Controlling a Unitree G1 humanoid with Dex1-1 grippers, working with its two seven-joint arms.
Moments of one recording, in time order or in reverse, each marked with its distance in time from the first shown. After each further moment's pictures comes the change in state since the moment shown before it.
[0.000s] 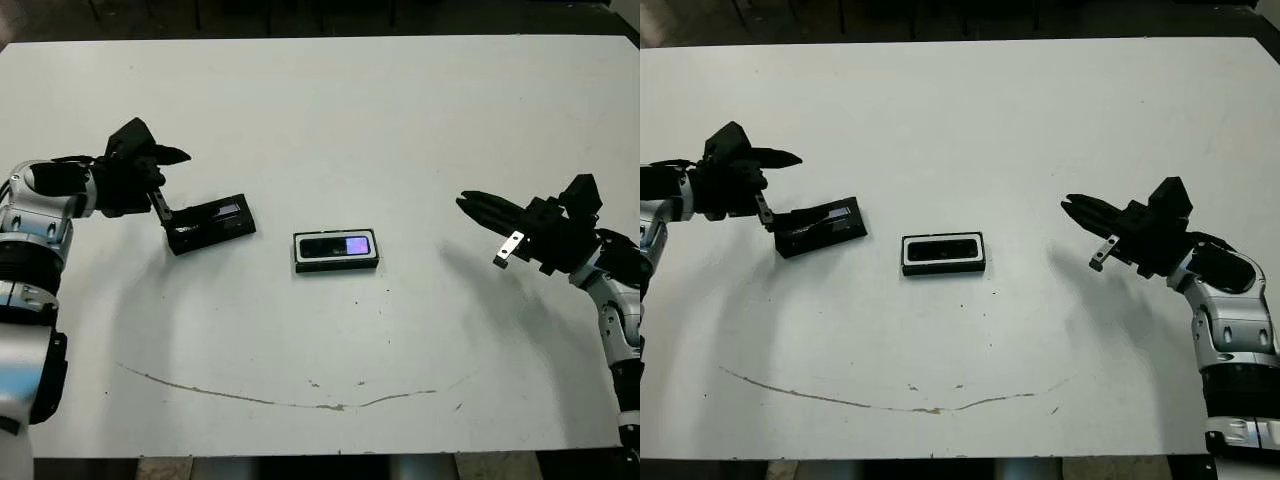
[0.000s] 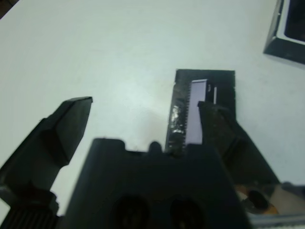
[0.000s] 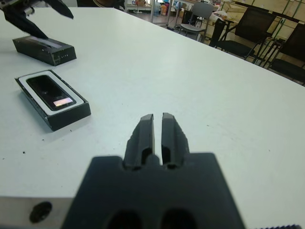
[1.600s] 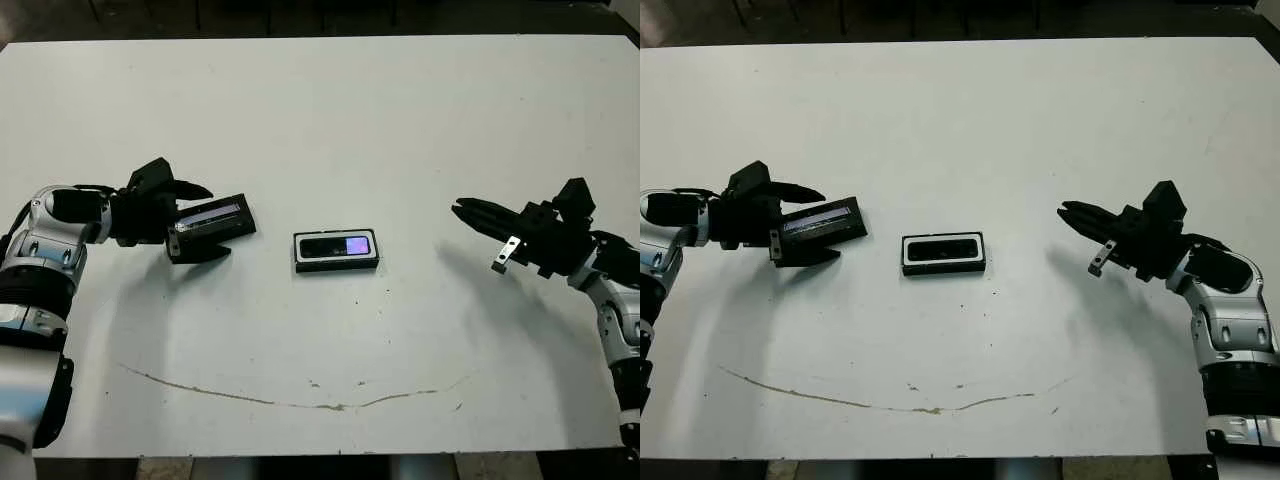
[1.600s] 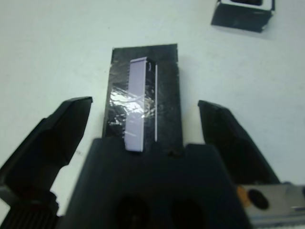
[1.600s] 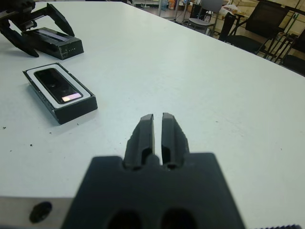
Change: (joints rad) left arm 0.085 -0.044 -0.068 -0.047 0.014 -0.049 -0.102; right arm -0.008 -0.009 0.013 0.027 0.003 0.009 0.036
